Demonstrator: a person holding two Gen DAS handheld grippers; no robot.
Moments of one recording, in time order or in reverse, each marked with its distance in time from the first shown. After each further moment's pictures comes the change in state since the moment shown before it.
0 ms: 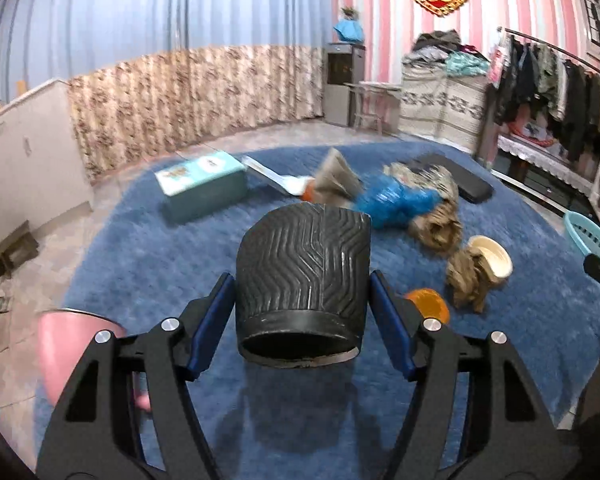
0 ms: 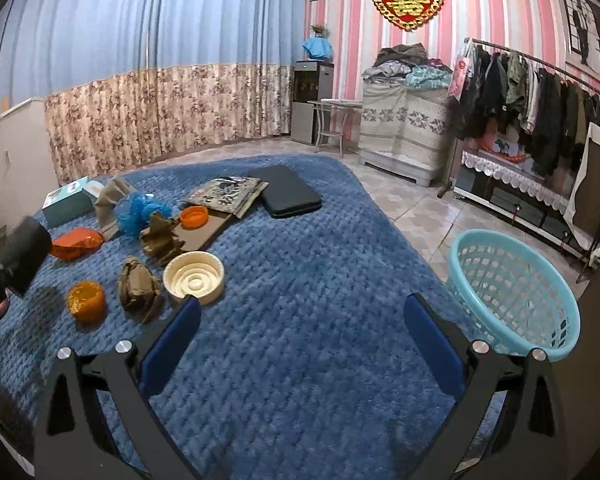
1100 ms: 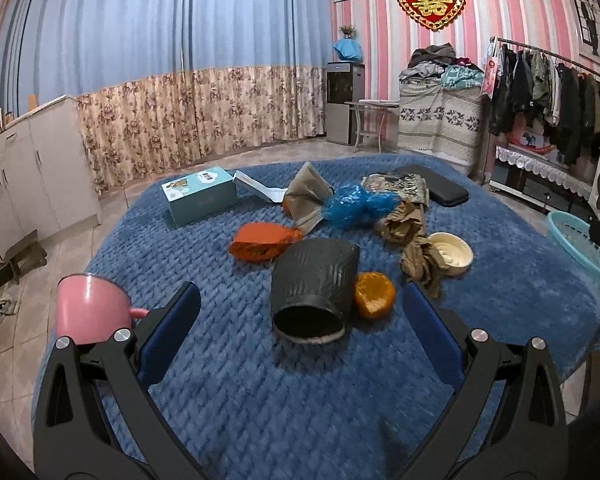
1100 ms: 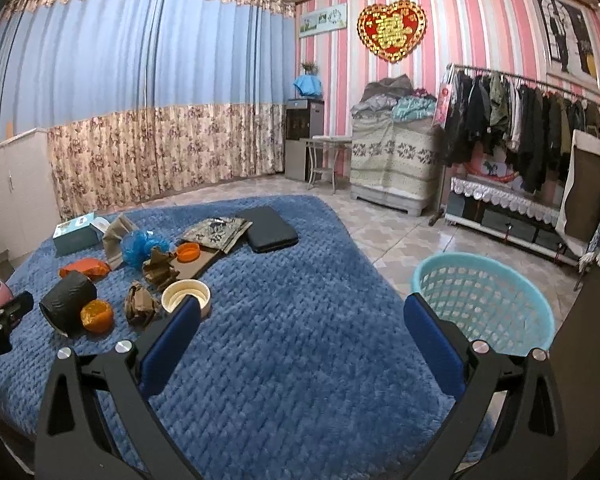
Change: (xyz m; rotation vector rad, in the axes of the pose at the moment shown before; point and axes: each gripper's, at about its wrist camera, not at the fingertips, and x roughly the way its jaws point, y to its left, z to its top) left arm -0.044 -0.035 -0.023 0.020 -0.068 0.008; right arm -0.043 -0.041 -0.006 0.046 -0.117 -0.008
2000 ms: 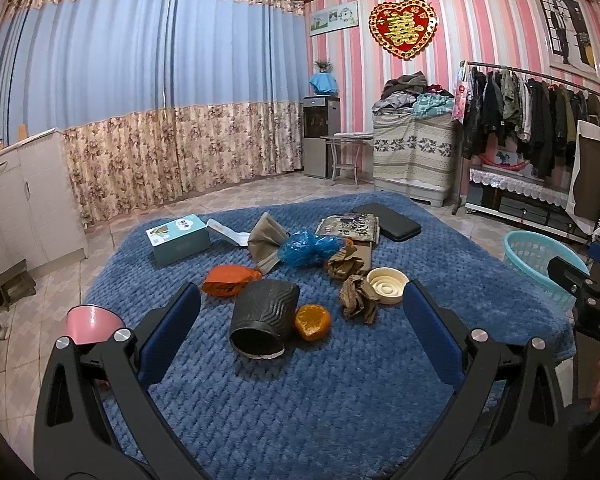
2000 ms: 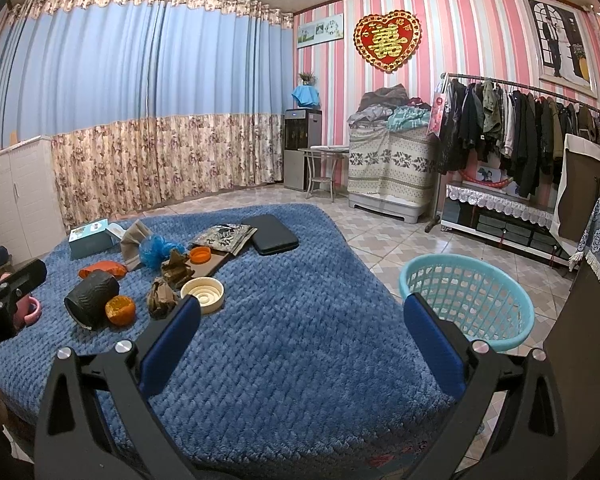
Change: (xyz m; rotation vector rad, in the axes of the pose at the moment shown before) left arm -0.069 -0.032 0.013 0.032 -0.130 -0.072; right arm -0.062 -0.002 -0.004 0.006 -0.063 -0.005
